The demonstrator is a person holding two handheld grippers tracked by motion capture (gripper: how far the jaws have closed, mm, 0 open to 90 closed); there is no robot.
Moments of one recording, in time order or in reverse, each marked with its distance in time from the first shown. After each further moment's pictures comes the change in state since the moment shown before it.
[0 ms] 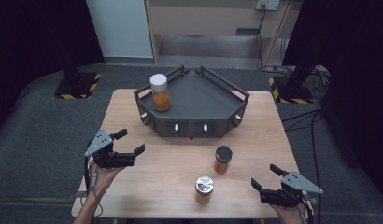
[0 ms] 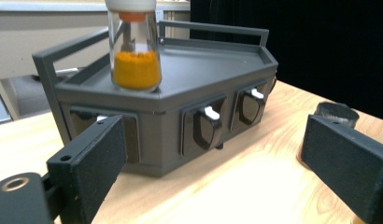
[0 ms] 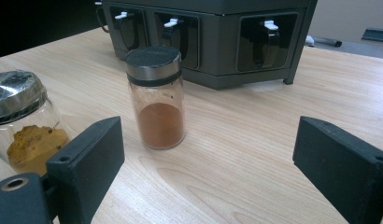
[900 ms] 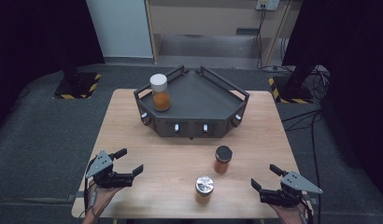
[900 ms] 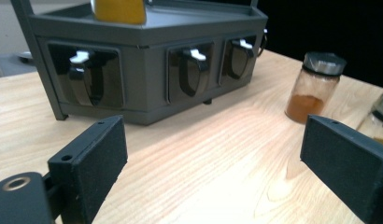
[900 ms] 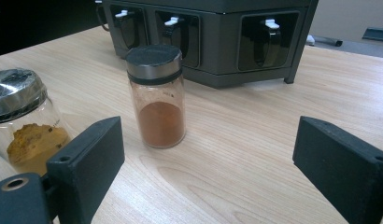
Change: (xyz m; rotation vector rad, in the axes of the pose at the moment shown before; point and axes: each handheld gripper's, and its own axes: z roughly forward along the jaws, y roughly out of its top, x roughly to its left) left arm -0.010 -0.048 -0.015 0.061 -0.017 0.009; right arm 0.000 0.000 0.000 0.005 0.001 -0.001
